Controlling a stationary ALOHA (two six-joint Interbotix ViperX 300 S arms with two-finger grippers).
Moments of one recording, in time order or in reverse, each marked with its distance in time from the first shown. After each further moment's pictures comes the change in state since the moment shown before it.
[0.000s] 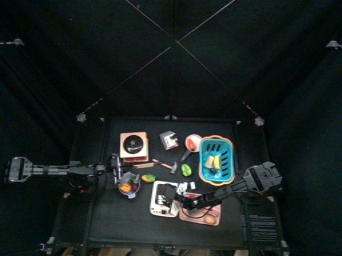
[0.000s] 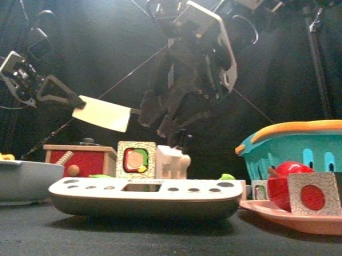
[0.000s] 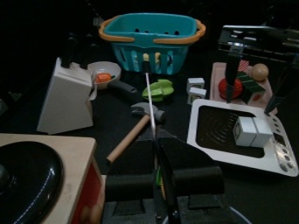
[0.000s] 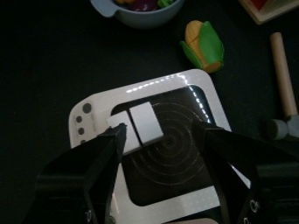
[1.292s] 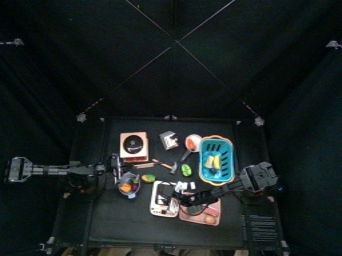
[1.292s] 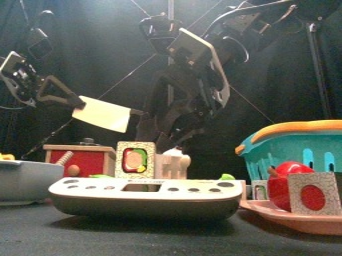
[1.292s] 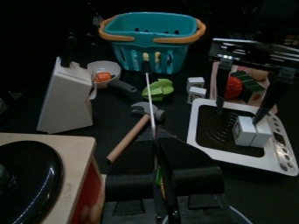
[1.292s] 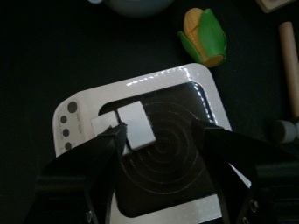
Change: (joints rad) left arm 0.000 0.000 0.000 0.000 0.002 0.000; right arm -0.044 0.043 -0.003 0.034 -0.058 -0.035
